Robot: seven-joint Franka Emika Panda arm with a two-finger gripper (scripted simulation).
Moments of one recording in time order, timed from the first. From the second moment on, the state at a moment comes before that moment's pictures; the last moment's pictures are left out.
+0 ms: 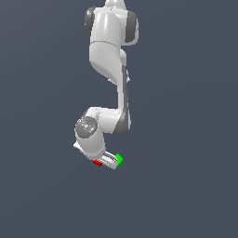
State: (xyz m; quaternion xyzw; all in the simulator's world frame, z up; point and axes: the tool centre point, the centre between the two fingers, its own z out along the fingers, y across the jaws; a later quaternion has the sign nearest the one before) arm 0.091 -0.099 0.019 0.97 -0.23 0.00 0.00
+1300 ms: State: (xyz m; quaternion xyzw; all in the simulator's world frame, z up) arm 0.090 -0.098 0.069 0.97 -0.23 0.00 0.00
